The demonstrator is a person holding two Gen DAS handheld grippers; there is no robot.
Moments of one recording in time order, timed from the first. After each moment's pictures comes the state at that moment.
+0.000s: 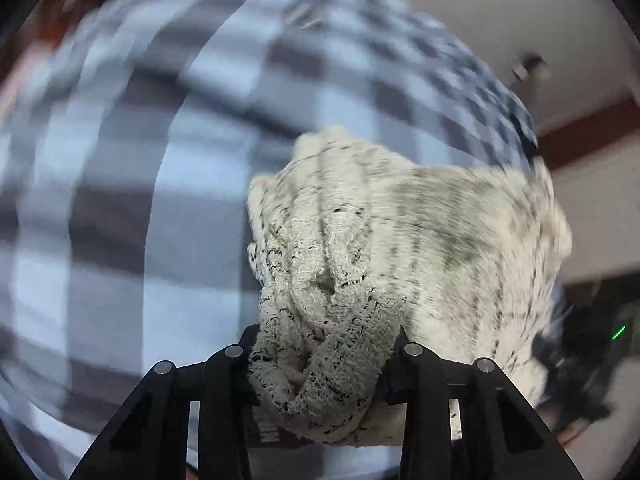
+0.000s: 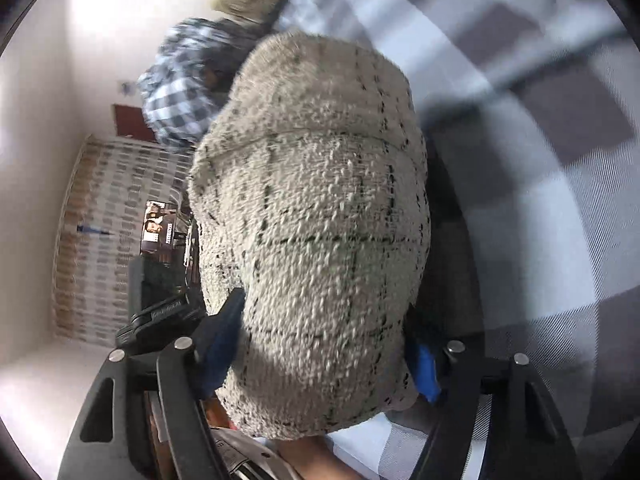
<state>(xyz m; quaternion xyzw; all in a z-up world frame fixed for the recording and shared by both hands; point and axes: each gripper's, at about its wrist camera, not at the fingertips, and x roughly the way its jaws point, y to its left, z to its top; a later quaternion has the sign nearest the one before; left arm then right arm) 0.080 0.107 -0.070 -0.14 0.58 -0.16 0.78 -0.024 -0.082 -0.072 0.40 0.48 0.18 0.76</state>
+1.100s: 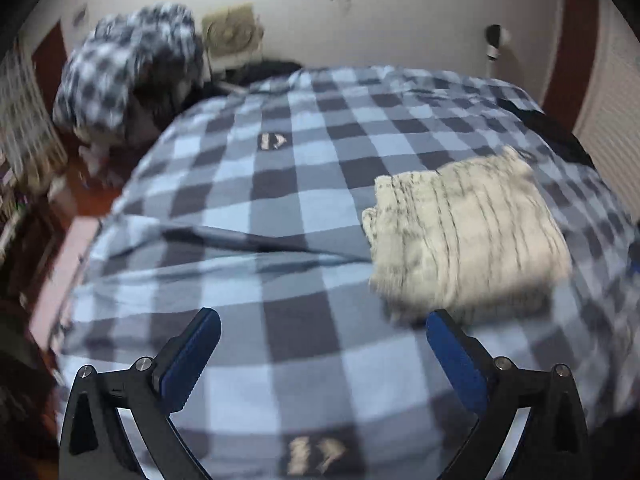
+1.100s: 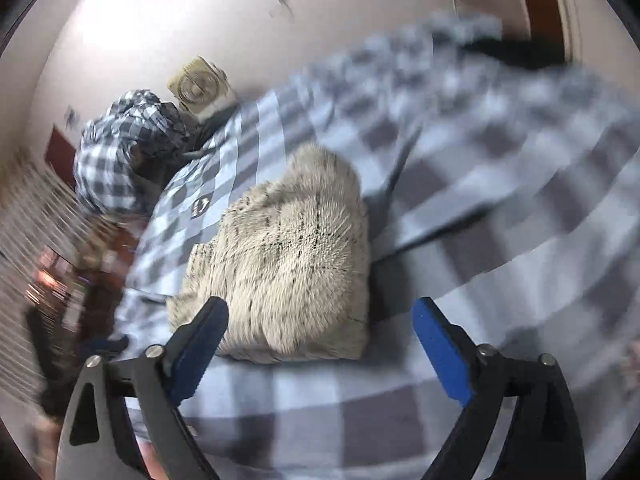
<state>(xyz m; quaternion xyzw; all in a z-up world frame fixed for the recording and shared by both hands) 0.009 0.059 0.000 0.08 0.42 -0.09 0.90 -0.116 -0.135 0.008 0.23 0.37 -0.07 0.90</state>
